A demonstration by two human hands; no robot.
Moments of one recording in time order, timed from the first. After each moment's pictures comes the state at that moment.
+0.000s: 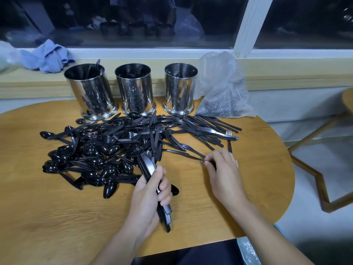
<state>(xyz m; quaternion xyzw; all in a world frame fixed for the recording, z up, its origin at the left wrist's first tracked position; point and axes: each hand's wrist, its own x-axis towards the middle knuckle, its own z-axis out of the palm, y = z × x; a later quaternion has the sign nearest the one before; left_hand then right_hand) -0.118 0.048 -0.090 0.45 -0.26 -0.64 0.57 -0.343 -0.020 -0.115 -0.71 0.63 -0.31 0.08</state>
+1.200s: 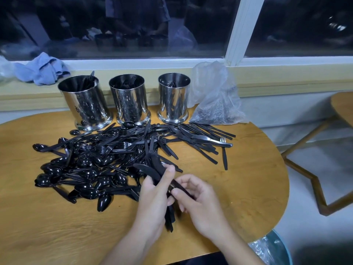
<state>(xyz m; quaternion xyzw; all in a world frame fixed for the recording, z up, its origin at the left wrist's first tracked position) -0.148 0.033 -0.070 0.48 -0.30 -0.60 0.57 -0.289 0.040 -0.070 -0.55 0.46 -0.44 0.54</state>
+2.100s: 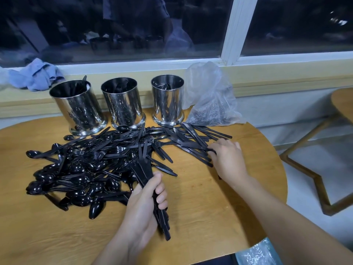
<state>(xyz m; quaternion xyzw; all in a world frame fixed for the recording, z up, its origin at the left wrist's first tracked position) -0.143 0.025 -0.074 0.46 -0.23 -0.65 0.56 -0.404 -0.111 -0.103 -0.73 0.65 -0.21 -0.05</state>
